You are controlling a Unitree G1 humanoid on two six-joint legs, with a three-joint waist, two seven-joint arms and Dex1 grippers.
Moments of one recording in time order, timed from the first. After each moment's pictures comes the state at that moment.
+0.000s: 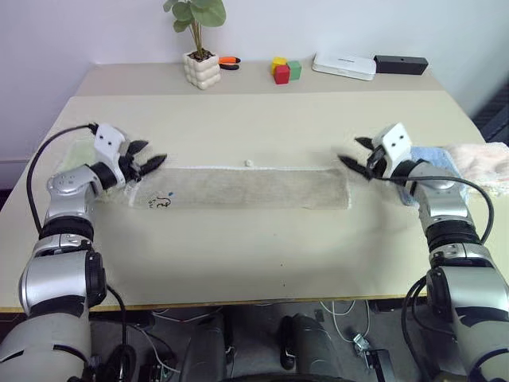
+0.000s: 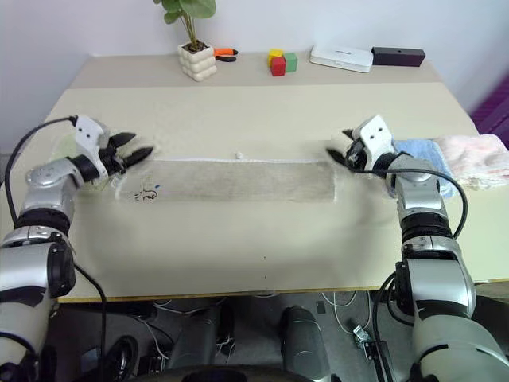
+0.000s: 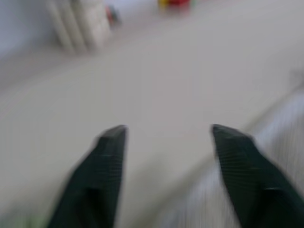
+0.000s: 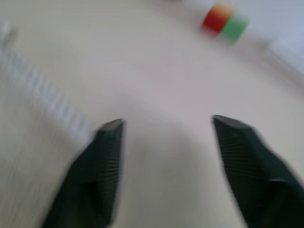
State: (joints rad) left arm -0.90 0.60 0.25 1.00 -0.22 -0.17 -0.95; right arm -0.79 -0.54 -0.14 0.71 0.16 -0.10 0.75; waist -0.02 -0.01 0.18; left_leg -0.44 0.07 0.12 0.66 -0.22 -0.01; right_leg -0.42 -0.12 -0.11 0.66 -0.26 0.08
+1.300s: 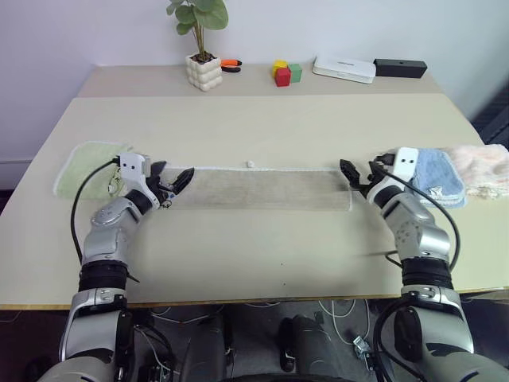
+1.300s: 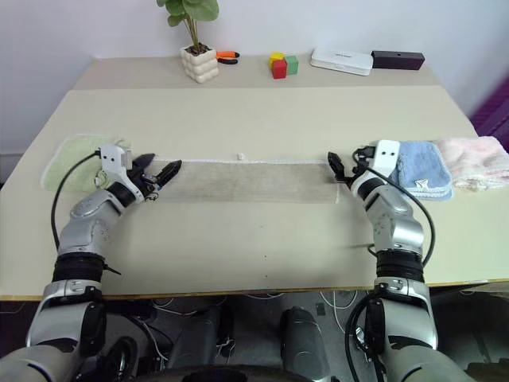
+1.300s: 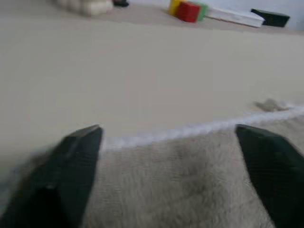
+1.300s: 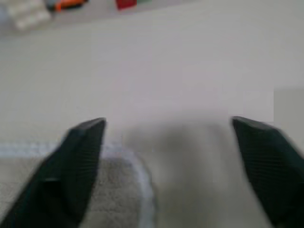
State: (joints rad) left arm -0.52 0.43 0.23 0.48 -0.35 0.14 -0.67; right arm -0.54 -0.36 -0.32 0.40 0.38 0.36 0.37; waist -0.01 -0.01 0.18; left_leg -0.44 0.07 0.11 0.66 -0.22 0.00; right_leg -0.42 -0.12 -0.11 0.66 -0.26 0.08
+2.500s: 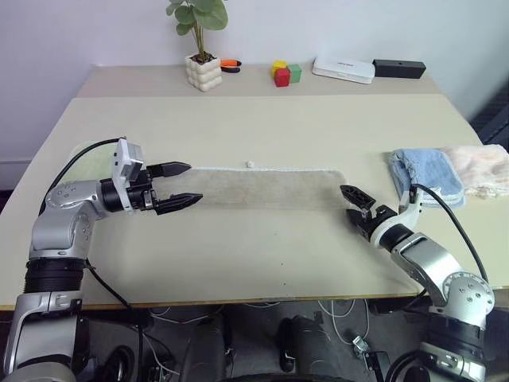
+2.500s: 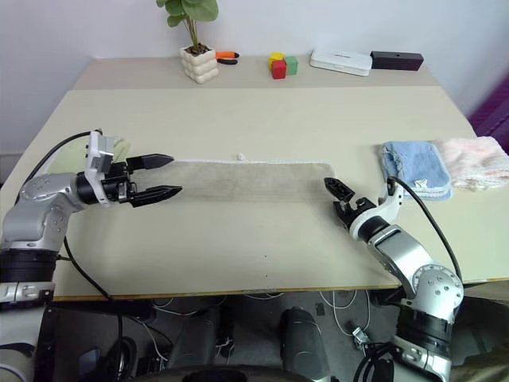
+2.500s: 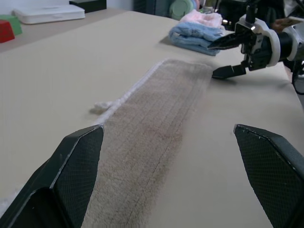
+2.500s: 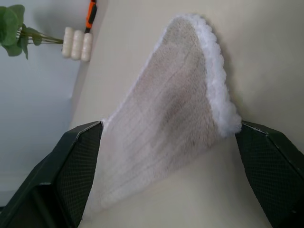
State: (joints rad) left arm -0.47 0.69 0.14 0.18 -0.49 0.32 -1.28; right arm -0.21 -0.29 -0.49 -0.05 1.55 0.91 -0.30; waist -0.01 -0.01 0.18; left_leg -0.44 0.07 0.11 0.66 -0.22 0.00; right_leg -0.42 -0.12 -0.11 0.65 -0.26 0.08
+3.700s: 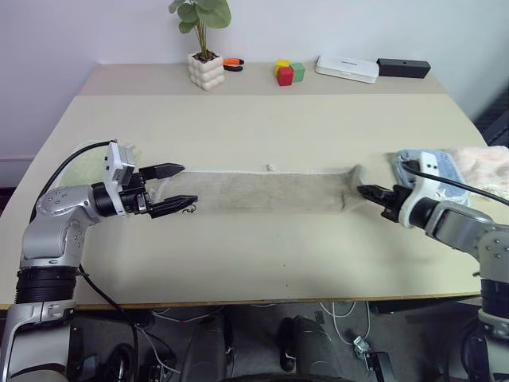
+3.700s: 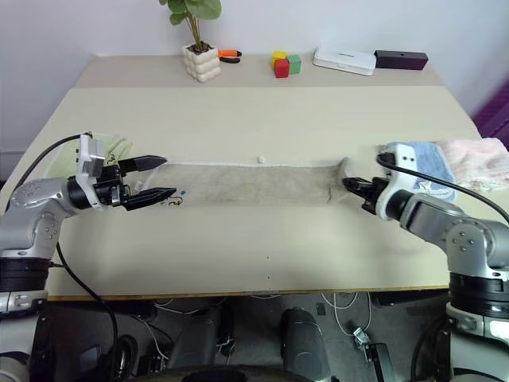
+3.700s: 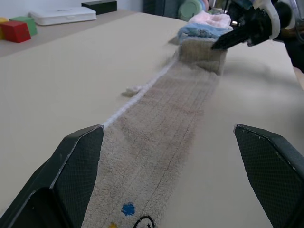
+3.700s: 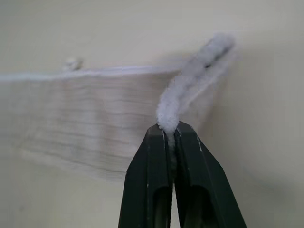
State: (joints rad) left arm -0.42 0.71 0.18 0.16 -0.51 0.30 -1.28; right arm -0.39 -0.72 -0.22 -0.18 0.99 1.06 0.20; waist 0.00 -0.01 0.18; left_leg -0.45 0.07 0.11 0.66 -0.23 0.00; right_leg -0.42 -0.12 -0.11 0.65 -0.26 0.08
